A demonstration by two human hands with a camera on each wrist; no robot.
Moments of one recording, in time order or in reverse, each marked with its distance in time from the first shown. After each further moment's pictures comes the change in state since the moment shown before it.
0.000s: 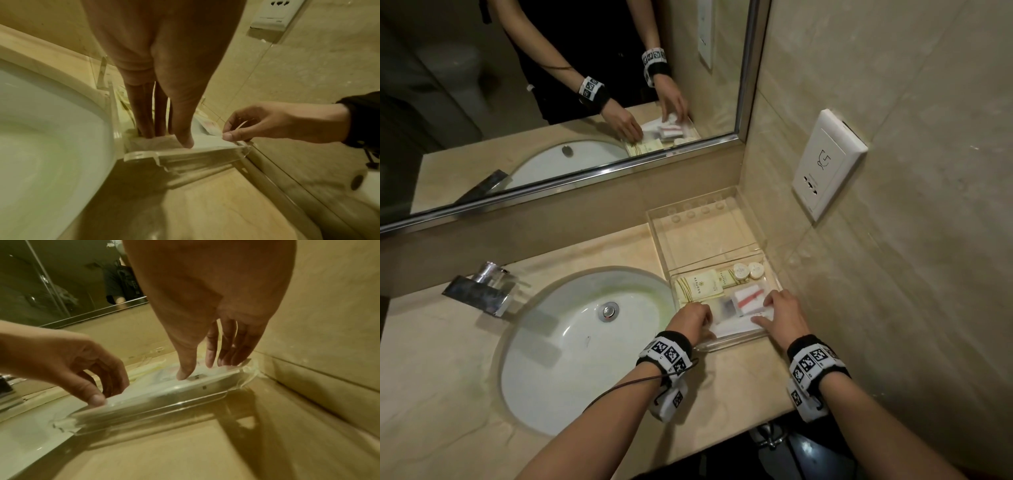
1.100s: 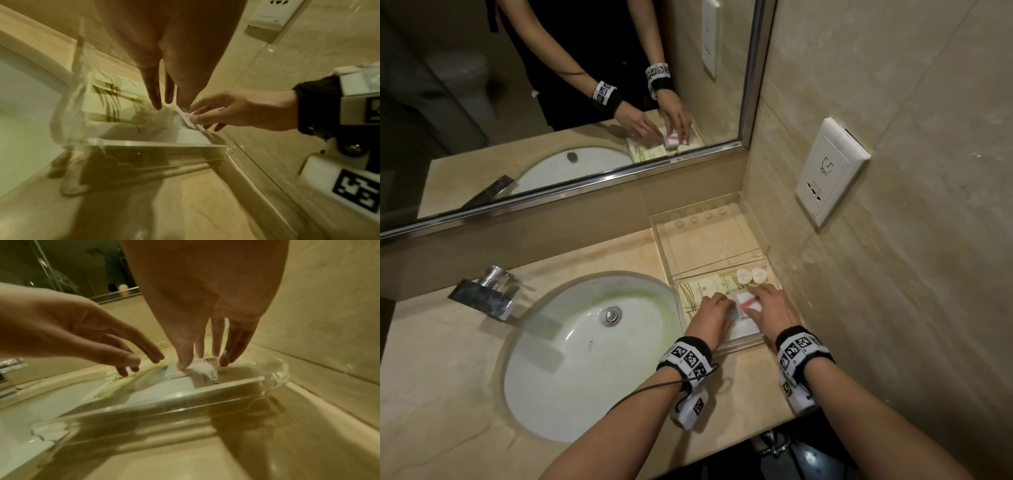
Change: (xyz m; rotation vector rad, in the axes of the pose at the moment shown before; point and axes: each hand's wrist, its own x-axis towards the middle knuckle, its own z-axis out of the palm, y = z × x) left_hand 0.000 0.029 0.010 -0.009 0.264 0.241; right_hand 0.015 -0.032 -0.002 -0.120 0.016 -0.141
